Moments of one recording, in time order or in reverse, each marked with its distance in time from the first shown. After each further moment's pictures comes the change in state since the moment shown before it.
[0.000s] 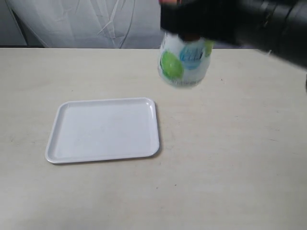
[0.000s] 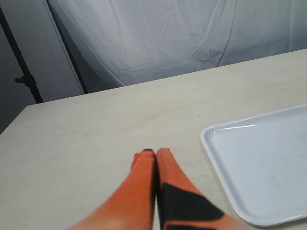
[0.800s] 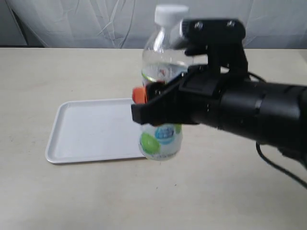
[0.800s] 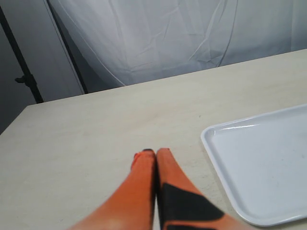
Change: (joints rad) left arm 0.000 0.000 0.000 0.000 0.000 0.000; right arm 0.009 0.116 0.128 0.034 0.179 0.153
